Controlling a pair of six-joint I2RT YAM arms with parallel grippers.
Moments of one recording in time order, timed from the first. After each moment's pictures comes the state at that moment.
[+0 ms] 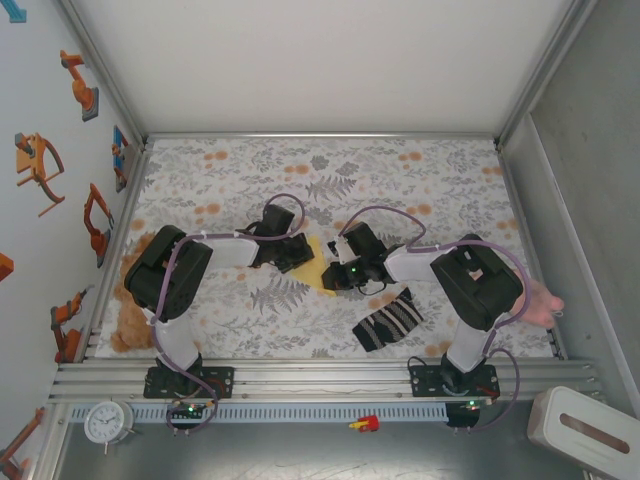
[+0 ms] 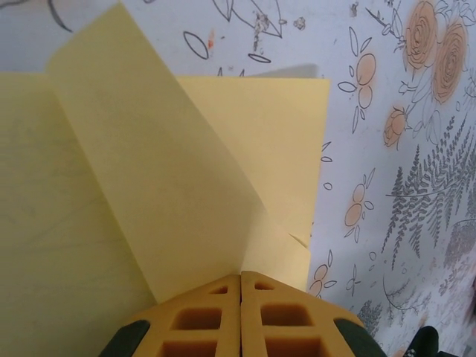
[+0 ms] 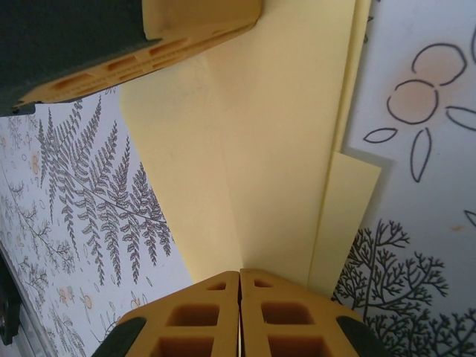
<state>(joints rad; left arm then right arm) -0.64 1.84 0.92 -0.05 0.32 -0.96 0.69 1.77 0.80 -0.03 -0.54 0.50</state>
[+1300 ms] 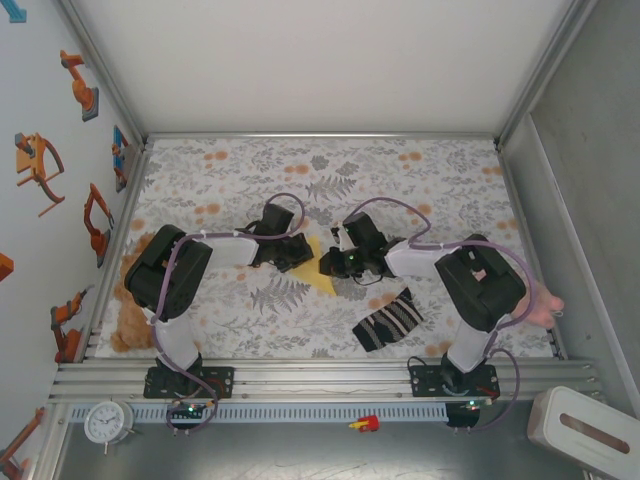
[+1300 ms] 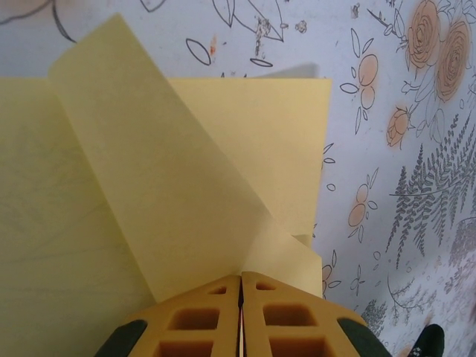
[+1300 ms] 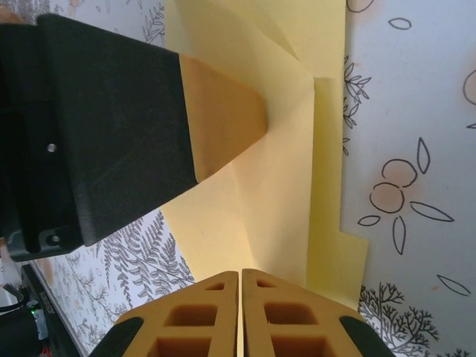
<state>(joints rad) -0.64 1.84 0.93 -0.07 0.32 -0.93 0.67 1.76 0.86 0.00 -0.51 0.69</state>
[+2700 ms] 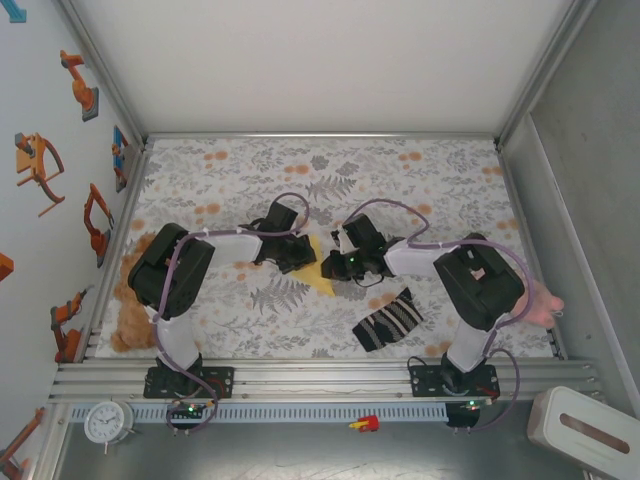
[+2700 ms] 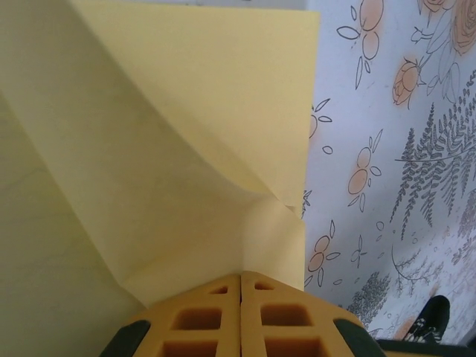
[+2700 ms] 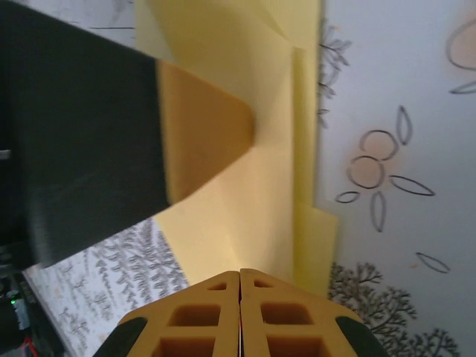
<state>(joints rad) -0.65 1.87 0.99 -0.17 0.37 -0.89 0.67 1.76 0.86 -0.05 -0.51 0.65</state>
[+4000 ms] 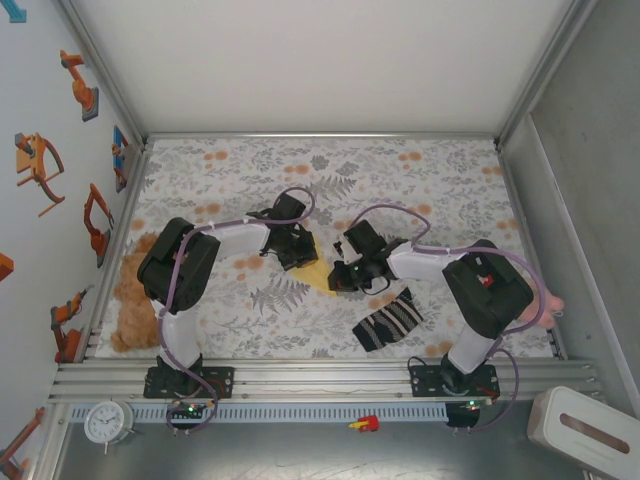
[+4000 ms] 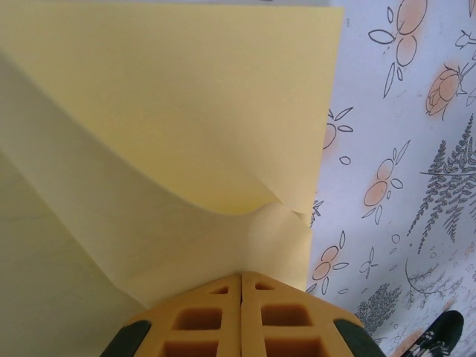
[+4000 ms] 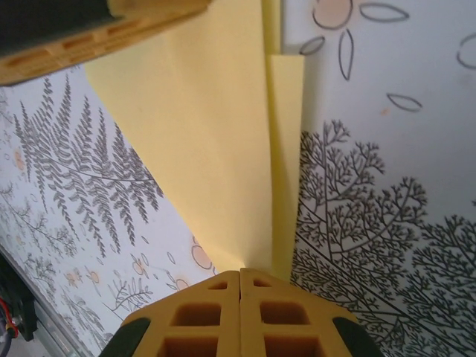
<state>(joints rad) -0.66 1.93 1.14 -0.40 0.33 -0.91 0.69 1.70 0.84 -0.26 -0.50 0.59</state>
